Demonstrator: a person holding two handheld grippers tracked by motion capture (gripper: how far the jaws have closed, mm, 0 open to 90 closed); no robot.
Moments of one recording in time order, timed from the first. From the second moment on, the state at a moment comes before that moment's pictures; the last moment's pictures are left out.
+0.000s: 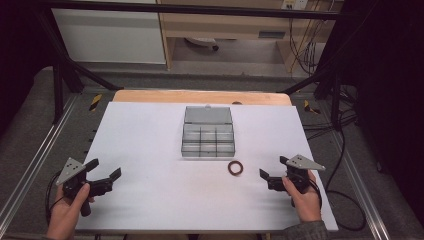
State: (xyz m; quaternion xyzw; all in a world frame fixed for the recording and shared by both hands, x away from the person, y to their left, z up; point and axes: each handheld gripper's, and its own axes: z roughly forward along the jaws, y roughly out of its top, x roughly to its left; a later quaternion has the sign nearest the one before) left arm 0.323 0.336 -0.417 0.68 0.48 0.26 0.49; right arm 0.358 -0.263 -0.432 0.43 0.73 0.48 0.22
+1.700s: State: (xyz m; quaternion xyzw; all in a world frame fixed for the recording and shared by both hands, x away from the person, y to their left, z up) left arm 0.324 0.318 -0.423 0.72 0.45 0.25 0.47; right arm 0.405 -0.176 -0.428 0.43 0.80 0.36 0.19
